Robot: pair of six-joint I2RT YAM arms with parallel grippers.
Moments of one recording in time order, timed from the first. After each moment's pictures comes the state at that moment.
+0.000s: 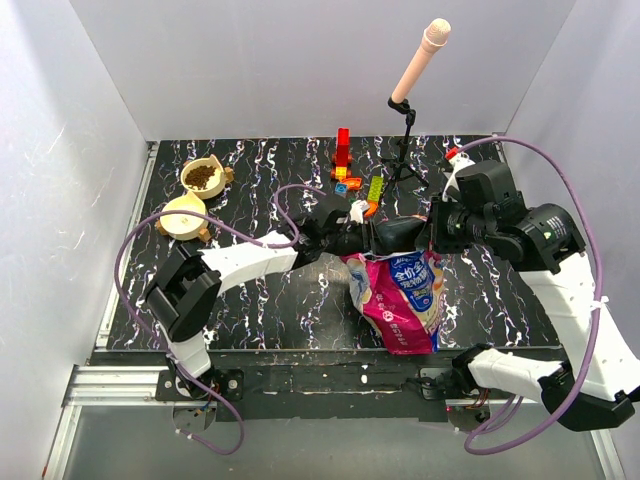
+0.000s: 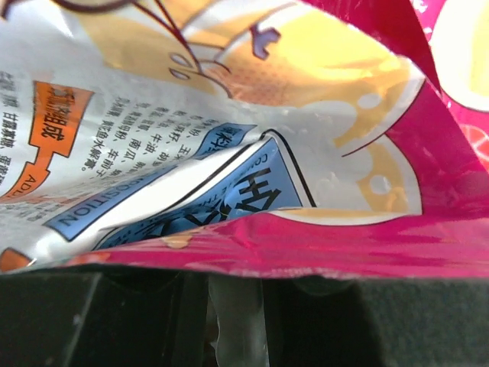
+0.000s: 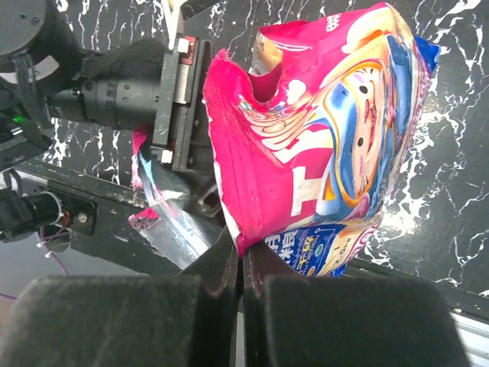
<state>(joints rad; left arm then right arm) -0.86 1.77 1.22 0.01 0.62 -1.24 0.58 1.11 1.62 -1.30 -0.03 0.46</state>
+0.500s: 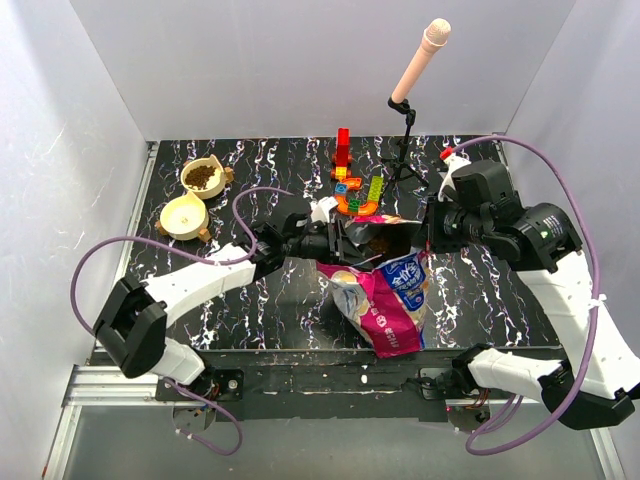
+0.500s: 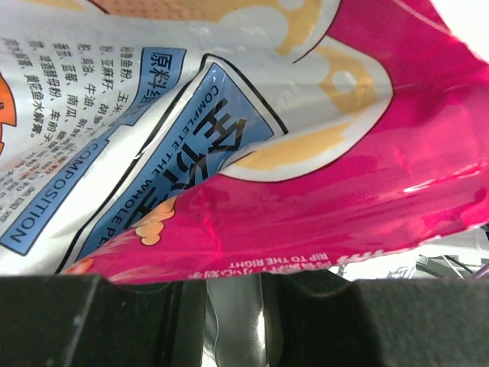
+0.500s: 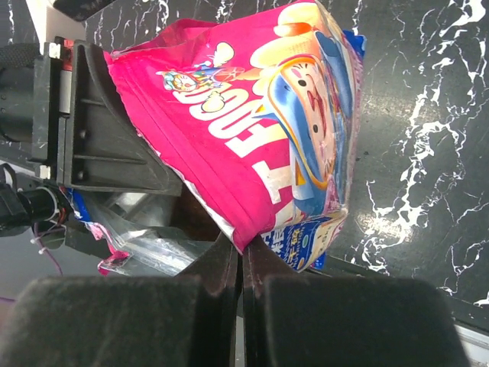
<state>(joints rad) -0.78 1.47 1.00 0.04 0.68 -1.25 0.59 1.11 1.62 -1.28 -0.01 0.42</state>
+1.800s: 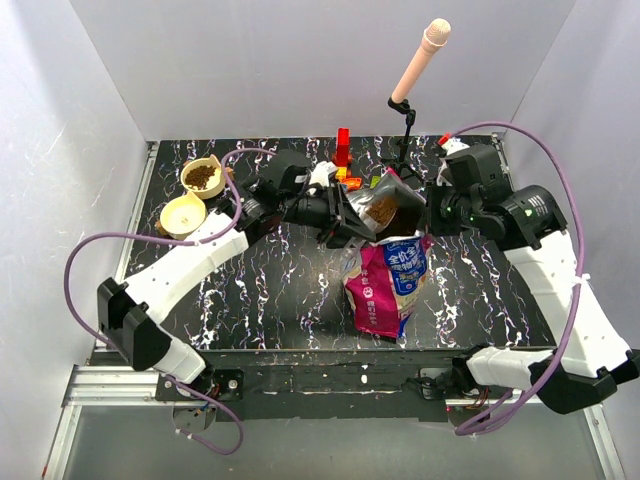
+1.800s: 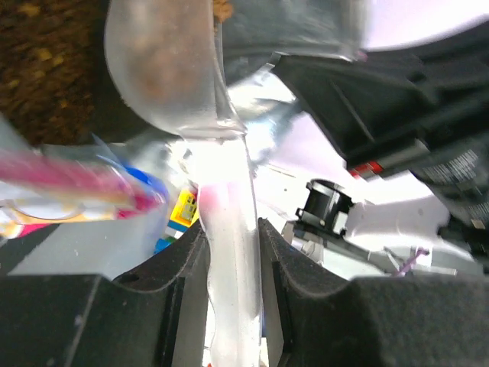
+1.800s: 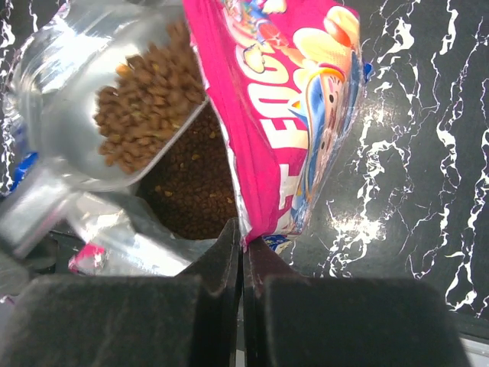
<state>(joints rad) -0.74 1.51 1.49 -0.53 0.68 -1.24 0.54 1.22 1.67 -1.26 0.06 0.37</state>
